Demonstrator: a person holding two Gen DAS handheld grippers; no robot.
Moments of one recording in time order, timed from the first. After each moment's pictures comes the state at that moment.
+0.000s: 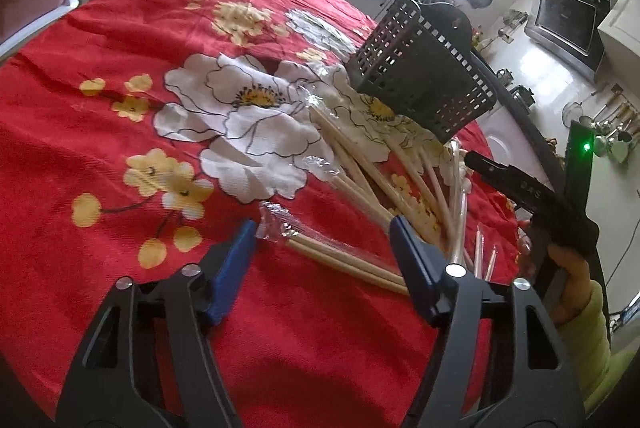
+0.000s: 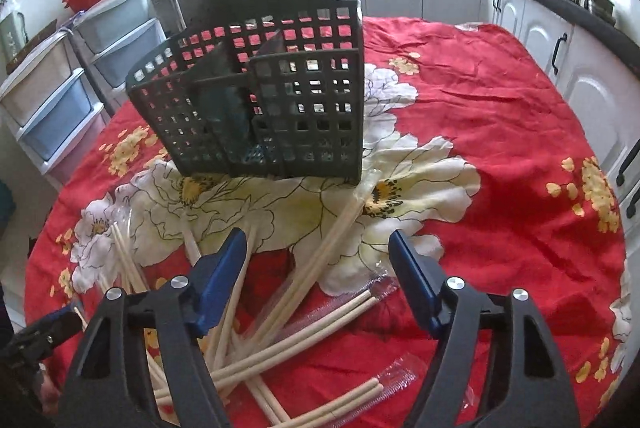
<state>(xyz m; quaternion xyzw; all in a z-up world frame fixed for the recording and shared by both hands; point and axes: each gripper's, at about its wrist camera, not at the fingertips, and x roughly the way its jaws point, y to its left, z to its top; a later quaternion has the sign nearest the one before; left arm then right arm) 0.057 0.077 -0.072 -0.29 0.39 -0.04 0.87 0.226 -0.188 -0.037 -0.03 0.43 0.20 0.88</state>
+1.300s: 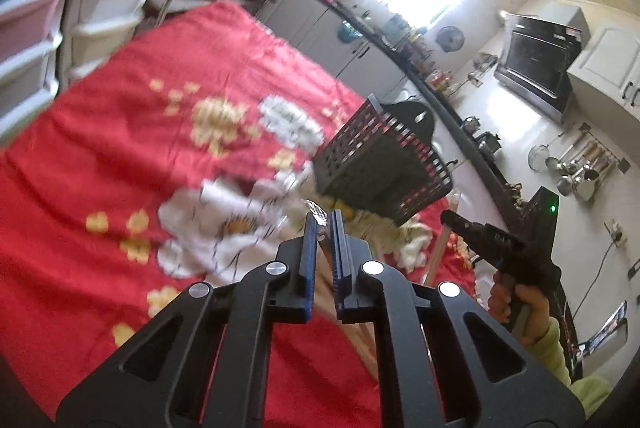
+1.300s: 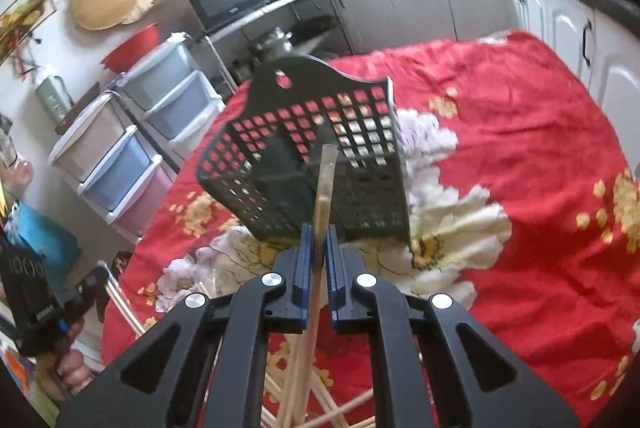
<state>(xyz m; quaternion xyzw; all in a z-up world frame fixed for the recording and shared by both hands) 0.078 0.123 0.001 -0.31 0.30 -0.07 0.90 0.233 -0.198 0.031 0.07 0.39 0.29 0.87</state>
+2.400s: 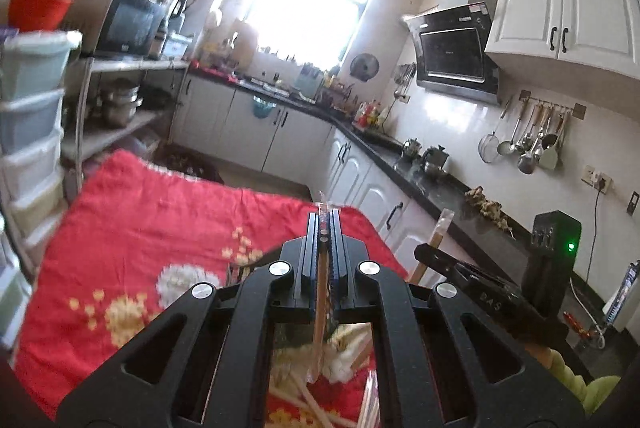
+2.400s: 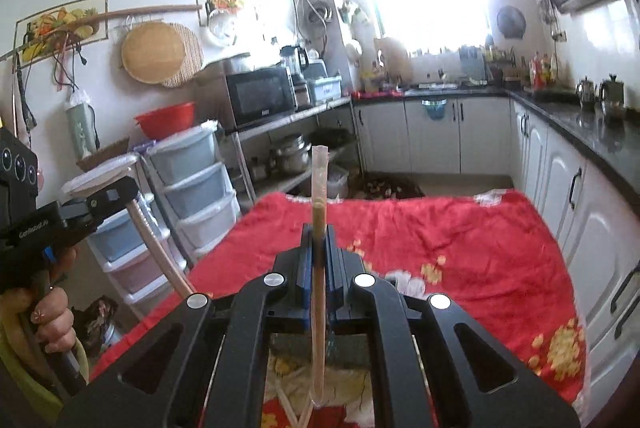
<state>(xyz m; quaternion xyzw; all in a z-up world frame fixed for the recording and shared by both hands) 0.158 0.049 0.156 -0.16 0.16 -0.14 0.96 0.220 -0.205 0.157 0.04 0.18 0.29 0.94</state>
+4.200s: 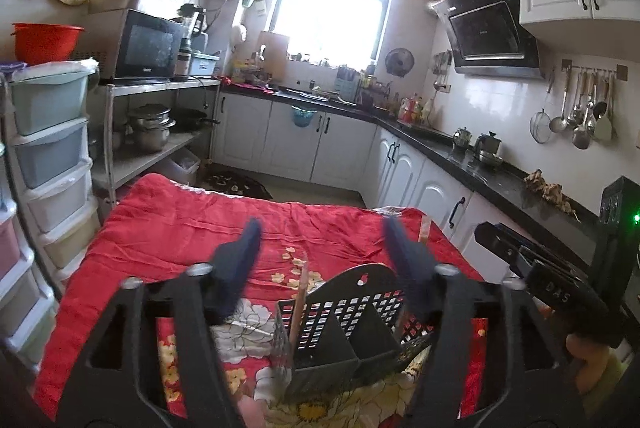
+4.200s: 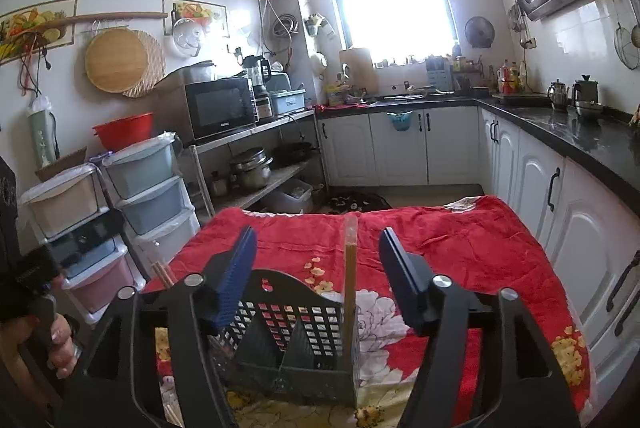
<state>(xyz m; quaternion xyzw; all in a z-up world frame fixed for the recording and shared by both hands) 0.221 0.048 0.117 -0.10 0.15 -0.06 0.98 0.257 -0.204 0.111 0.04 0.17 0.22 0.96</state>
